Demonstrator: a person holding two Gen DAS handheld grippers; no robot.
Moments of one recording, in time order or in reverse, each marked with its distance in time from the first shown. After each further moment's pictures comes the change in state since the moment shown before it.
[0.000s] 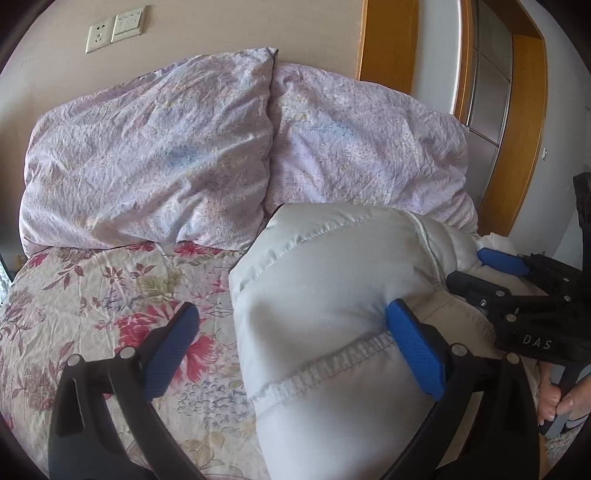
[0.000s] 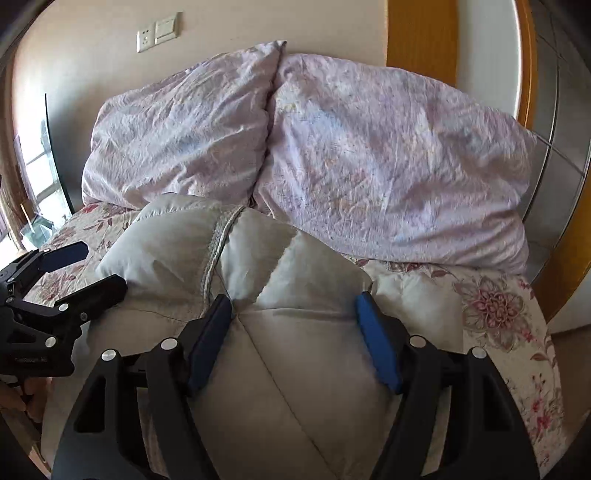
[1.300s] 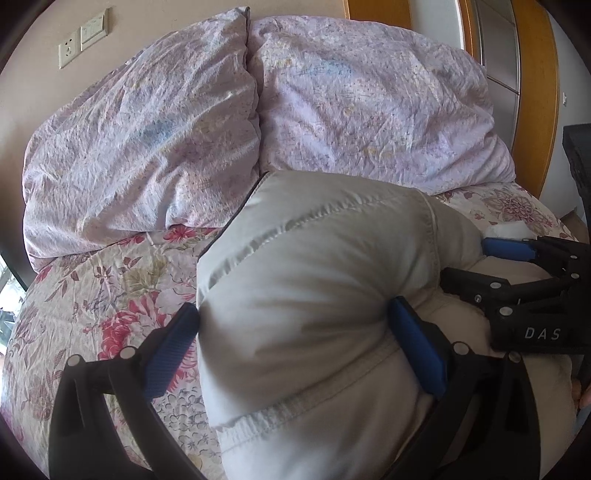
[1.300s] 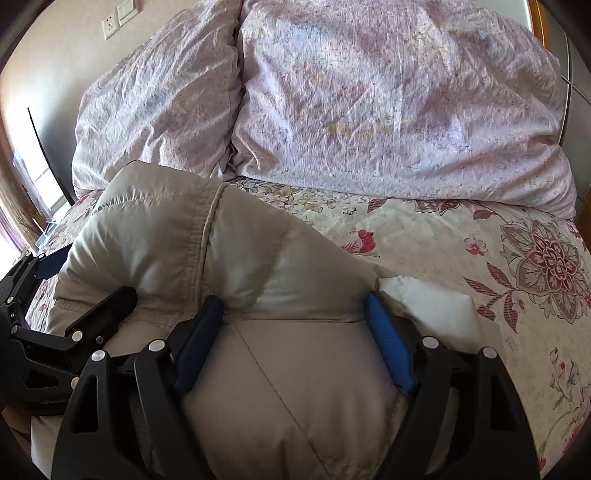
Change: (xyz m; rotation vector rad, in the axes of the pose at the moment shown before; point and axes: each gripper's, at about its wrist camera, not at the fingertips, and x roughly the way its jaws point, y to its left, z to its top) left arm 0.075 -0.030 -0.022 0.119 0.082 0.140; right arm 0.086 -0.030 -0.021 0.074 0.130 0.101
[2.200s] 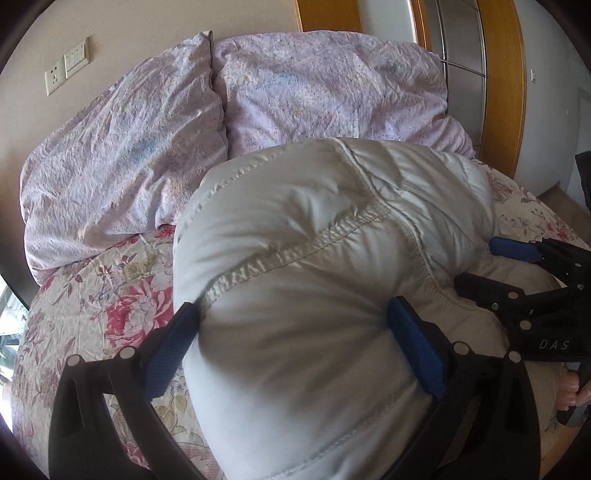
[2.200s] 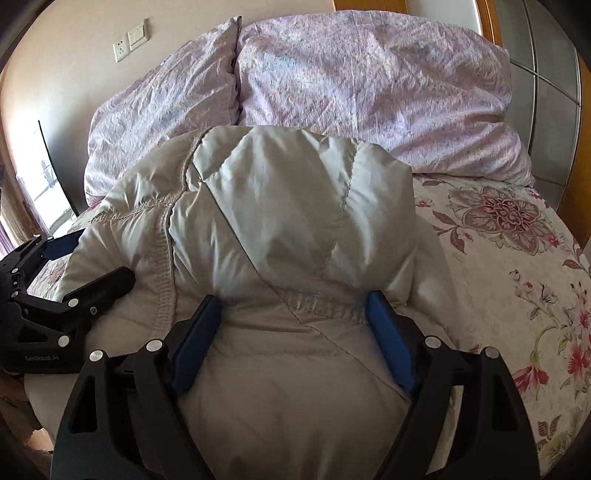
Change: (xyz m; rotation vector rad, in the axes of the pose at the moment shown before) left arm -0.055 -0.037 -0.032 0.112 -0.034 -0.036; right arm -0.066 -0.012 -0.077 0.050 -0.113 -0.014
